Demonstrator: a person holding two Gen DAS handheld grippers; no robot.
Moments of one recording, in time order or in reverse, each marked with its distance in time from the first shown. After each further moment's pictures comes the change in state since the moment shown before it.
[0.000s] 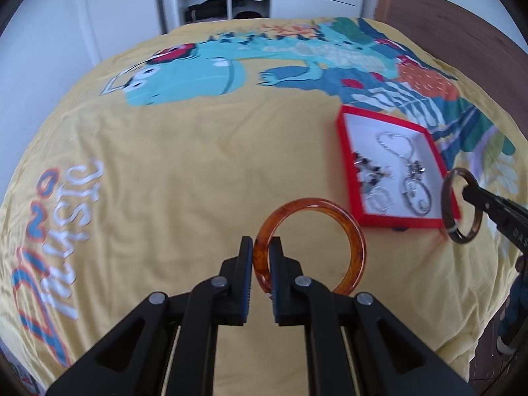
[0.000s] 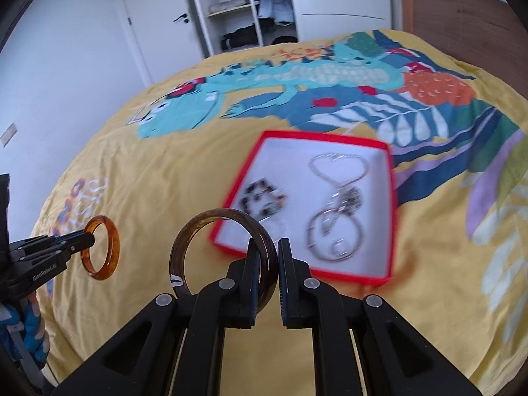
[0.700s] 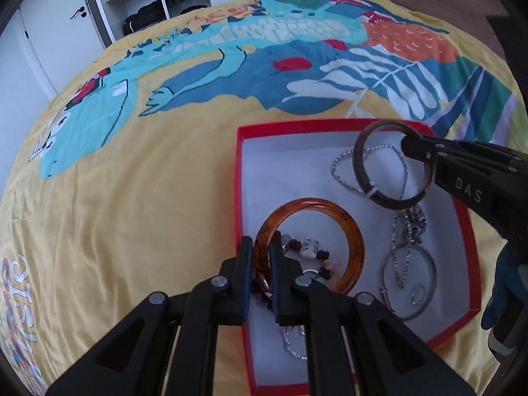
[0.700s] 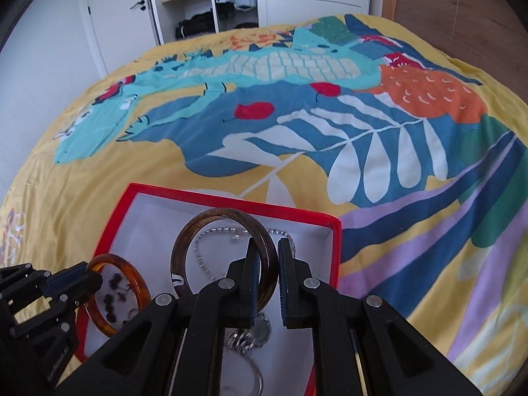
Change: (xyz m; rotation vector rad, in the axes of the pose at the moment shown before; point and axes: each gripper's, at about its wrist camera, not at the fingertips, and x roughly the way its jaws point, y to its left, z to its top) left arm 0.145 -0.138 0.096 0.180 0.070 0.006; right arm 0.150 -0.084 0.097 0.001 0.094 -0.141
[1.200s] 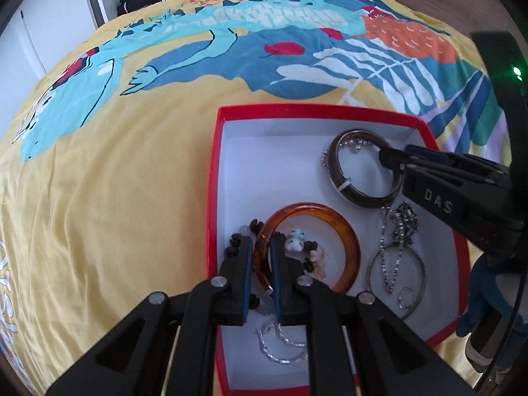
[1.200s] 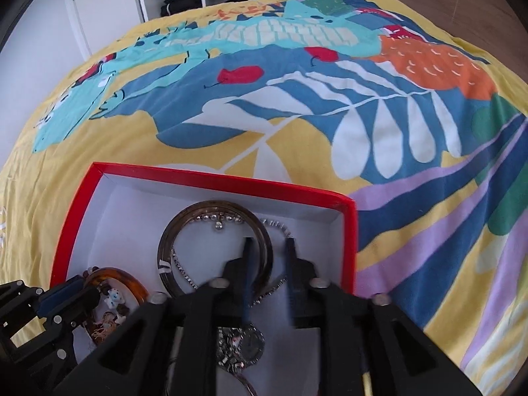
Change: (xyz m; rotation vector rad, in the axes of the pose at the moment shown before) left arm 0.006 -0.002 -0.001 -0.047 0.044 -0.086; right arm 0.019 -0.002 -0.007 0.026 0.062 -0.038
